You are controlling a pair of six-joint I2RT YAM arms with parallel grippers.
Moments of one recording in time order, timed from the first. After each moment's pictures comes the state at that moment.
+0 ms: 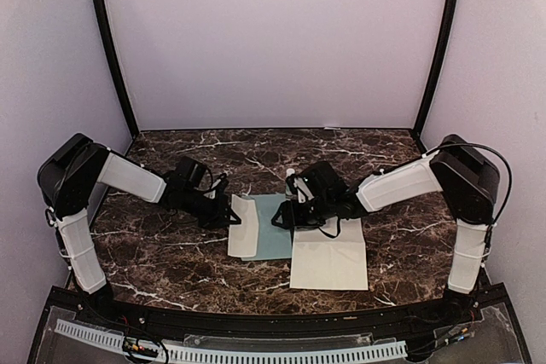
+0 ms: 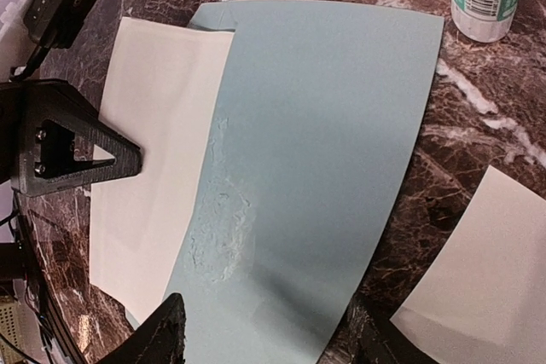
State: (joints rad) left arm -0.51 1.87 0.89 0.03 0.62 -0.67; right arm 0.86 1.93 1.06 0.05 -0.24 0.63
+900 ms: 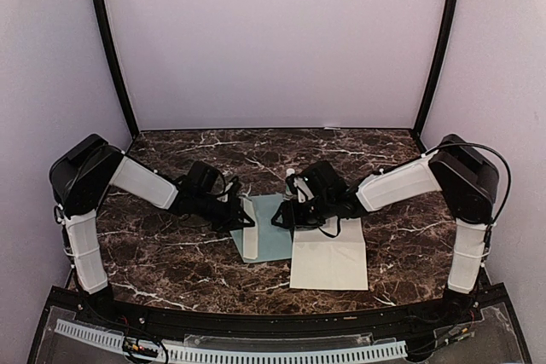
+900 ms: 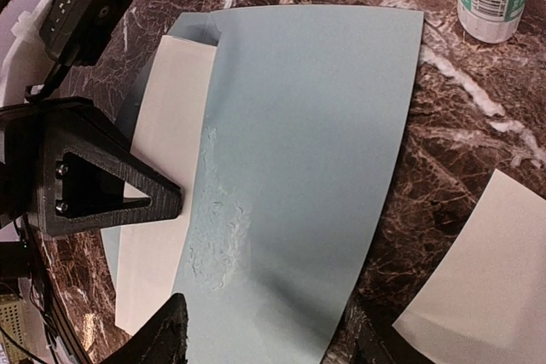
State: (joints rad) left arm -0.60 1.94 0.91 0.17 0.63 -0.79; right arm 0.85 1.93 1.06 0.06 -0.26 0.64
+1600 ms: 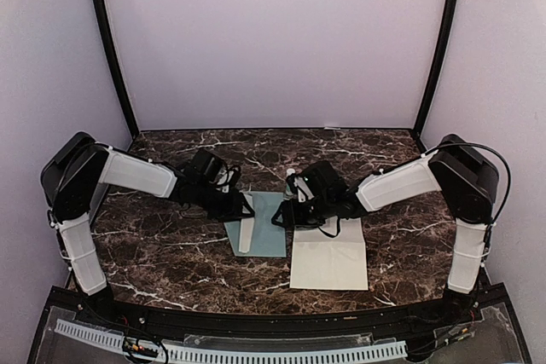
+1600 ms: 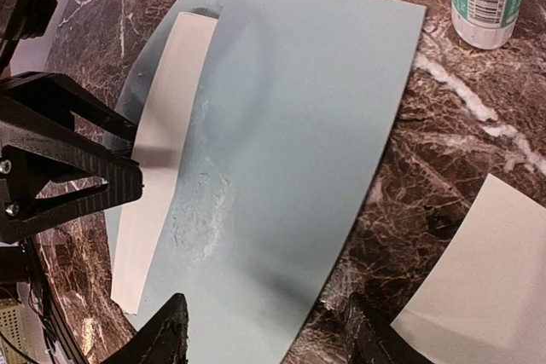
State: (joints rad) left arm -0.62 1.88 1.02 -0.06 0.44 -0.65; right arm 0.85 1.94 1.06 0.06 -0.25 0.64
